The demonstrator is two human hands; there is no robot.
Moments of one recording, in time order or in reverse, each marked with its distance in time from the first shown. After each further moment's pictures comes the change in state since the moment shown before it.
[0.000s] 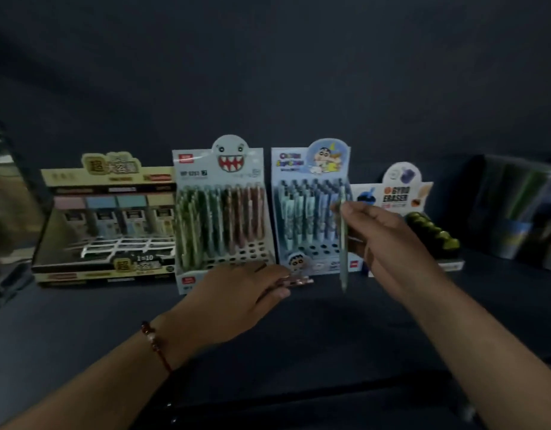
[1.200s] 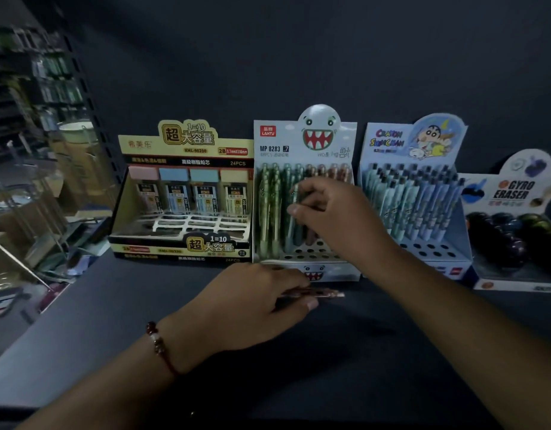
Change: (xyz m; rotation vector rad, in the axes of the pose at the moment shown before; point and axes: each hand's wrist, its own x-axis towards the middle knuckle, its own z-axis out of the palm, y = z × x) left_hand -0.054 -0.069 0.001 -0.104 0.071 -0.057; right_hand 0.056 0.036 0.150 -0.689 -0.260 -0.410
